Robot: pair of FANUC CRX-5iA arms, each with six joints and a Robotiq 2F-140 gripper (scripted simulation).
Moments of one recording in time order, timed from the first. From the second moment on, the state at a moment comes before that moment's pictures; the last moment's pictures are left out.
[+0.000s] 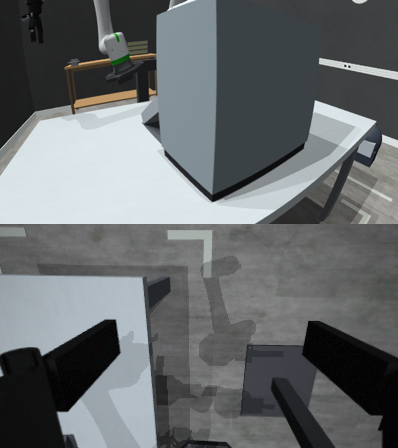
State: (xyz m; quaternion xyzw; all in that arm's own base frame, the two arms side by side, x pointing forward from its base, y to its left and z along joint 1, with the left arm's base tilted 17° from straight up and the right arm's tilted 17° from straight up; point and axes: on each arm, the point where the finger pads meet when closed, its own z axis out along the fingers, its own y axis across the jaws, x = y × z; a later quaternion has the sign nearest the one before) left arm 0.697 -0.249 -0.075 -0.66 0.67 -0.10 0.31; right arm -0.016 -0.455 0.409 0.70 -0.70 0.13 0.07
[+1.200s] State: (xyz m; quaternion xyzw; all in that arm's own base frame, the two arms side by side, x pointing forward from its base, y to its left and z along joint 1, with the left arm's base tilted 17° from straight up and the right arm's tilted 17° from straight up) left arm 0.679 -0.258 -0.049 -0.66 0.67 -0.10 0.31; right arm -0.016 -0.455 0.409 0.70 -0.70 0.13 0.07
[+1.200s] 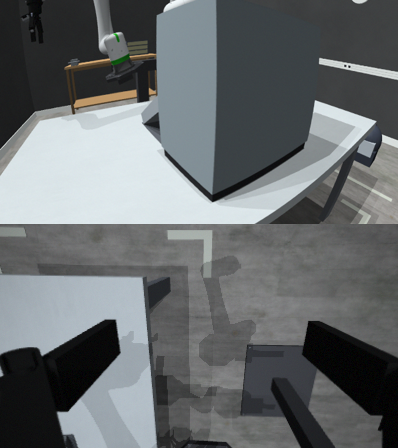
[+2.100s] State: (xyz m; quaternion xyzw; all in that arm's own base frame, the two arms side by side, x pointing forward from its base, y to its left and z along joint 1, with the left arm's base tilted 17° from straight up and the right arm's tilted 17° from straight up) left arm 0.680 -0.358 -0.066 -0.87 0.40 -0.20 0.22; right arm -0.016 -0.455 0.409 0.70 -0.70 0.13 0.07
